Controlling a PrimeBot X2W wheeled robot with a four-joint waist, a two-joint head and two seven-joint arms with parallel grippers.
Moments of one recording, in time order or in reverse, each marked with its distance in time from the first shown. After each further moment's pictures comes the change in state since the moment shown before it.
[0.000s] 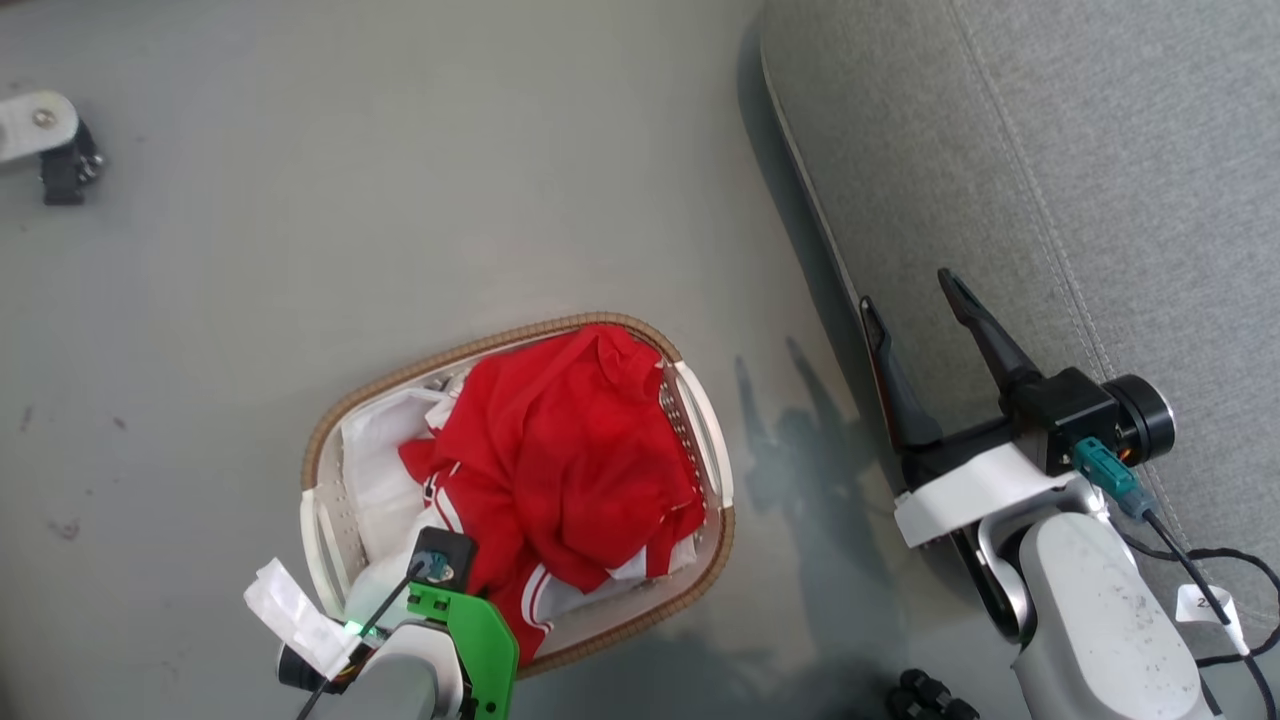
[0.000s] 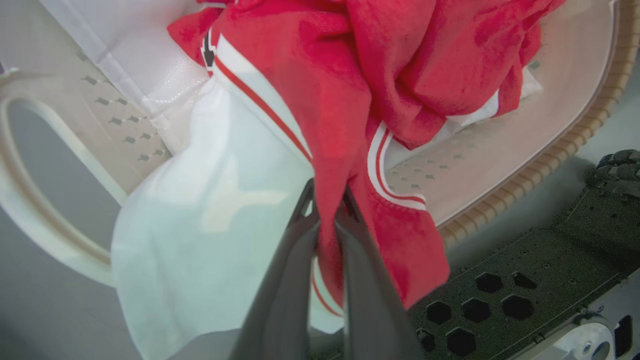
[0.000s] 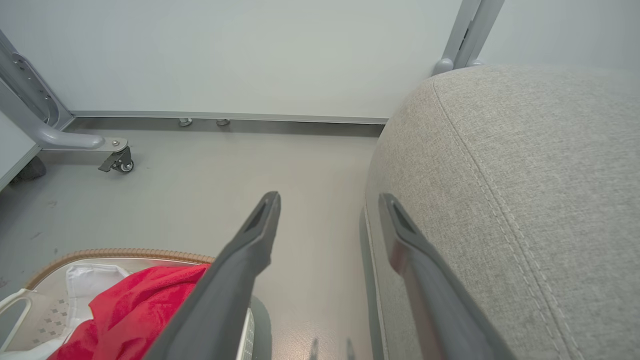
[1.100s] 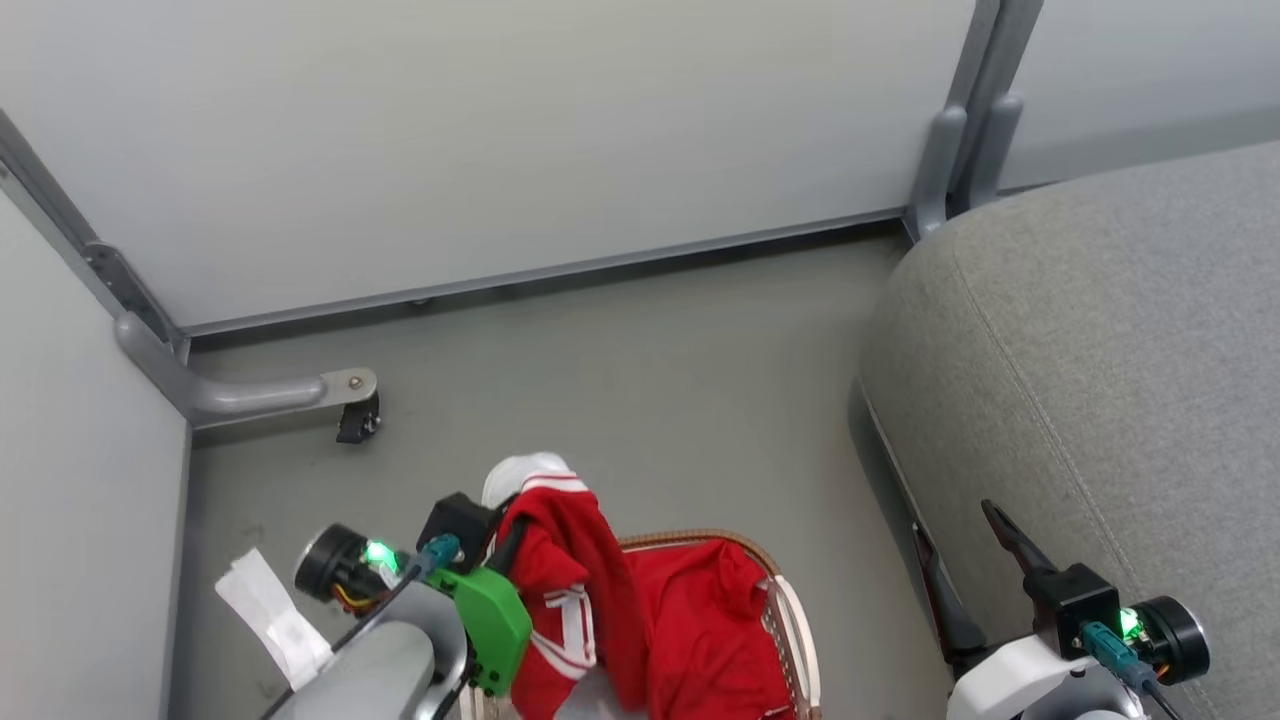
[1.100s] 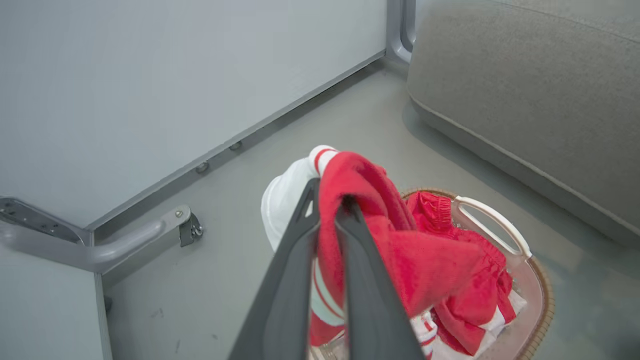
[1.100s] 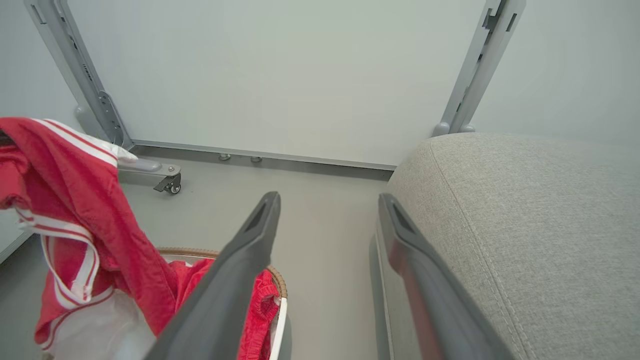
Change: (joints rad) left arm 0.049 0.137 -0.038 -0.362 0.112 -0.030 -0.176; right arm 0.300 0.000 -0.079 0.069 -0.070 0.000 0.000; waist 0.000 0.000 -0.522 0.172
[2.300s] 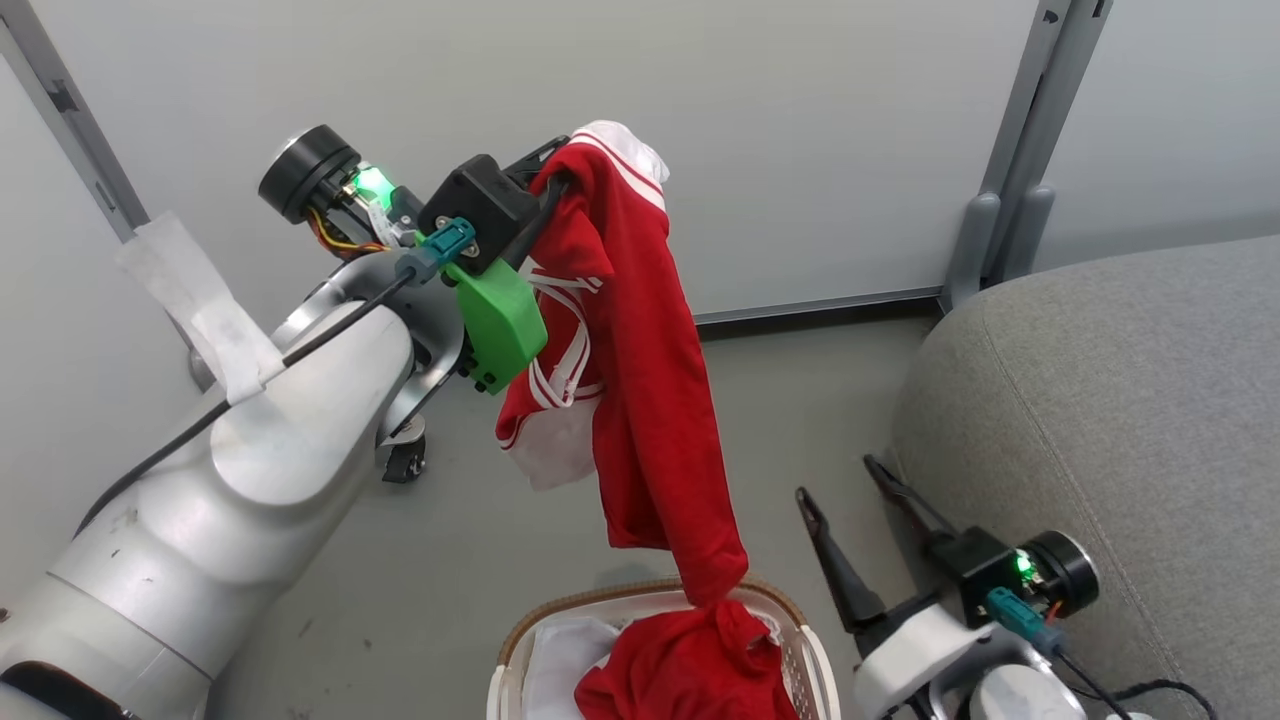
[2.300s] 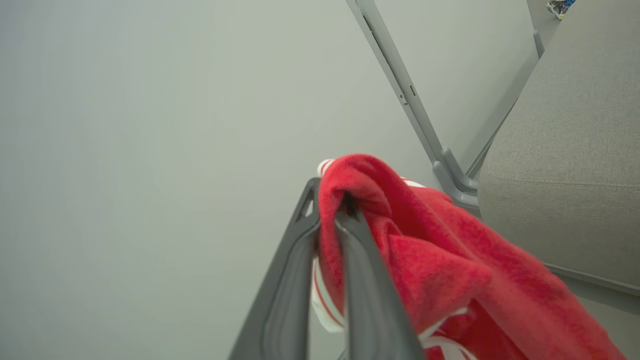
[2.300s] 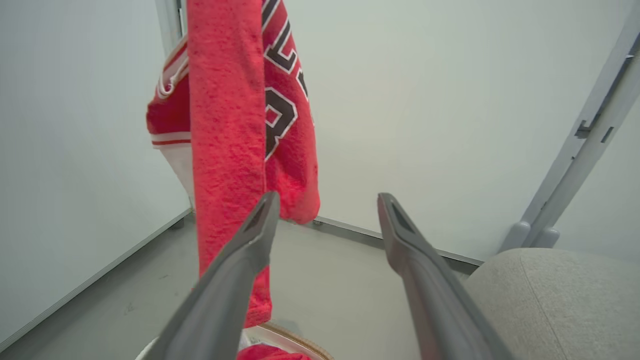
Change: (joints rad) left arm -0.486 0.151 -0.098 -0.366 0.044 -0.041 0.168; right arm -0.086 -0.001 0.184 -0.028 0.046 0.000 0.000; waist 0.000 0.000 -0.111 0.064
